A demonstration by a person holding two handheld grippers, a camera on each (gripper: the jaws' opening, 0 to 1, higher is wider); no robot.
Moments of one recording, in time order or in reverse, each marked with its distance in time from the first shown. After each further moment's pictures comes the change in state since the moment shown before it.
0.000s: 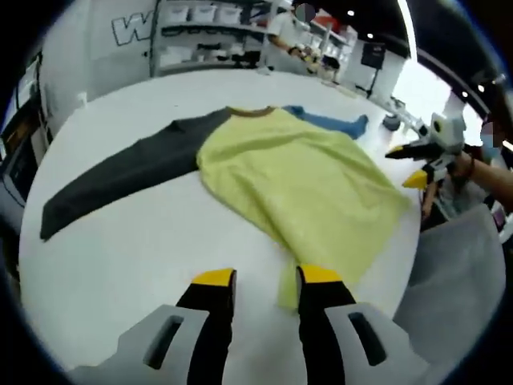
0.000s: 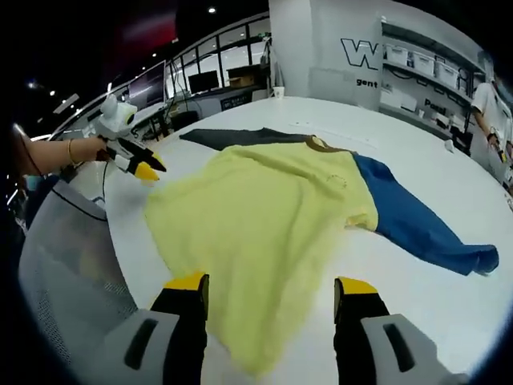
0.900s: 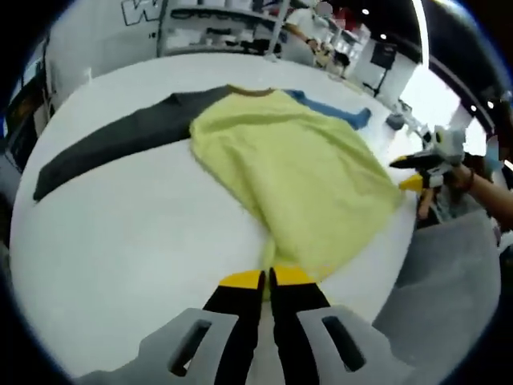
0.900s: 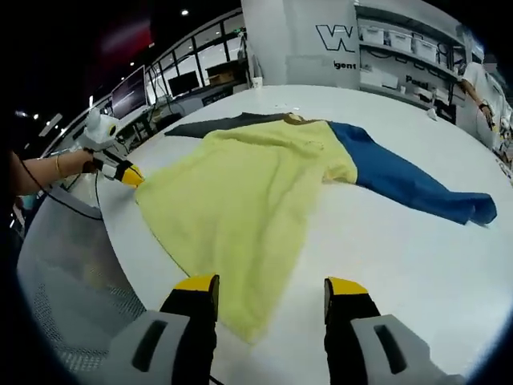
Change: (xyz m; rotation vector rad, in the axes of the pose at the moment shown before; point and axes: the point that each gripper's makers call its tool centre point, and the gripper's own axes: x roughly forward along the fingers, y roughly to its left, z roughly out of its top) left arm -0.012 -0.013 -0.021 -0.139 0.004 0.021; right arm -0.010 -0.009 -0.039 0.114 0.035 -0.036
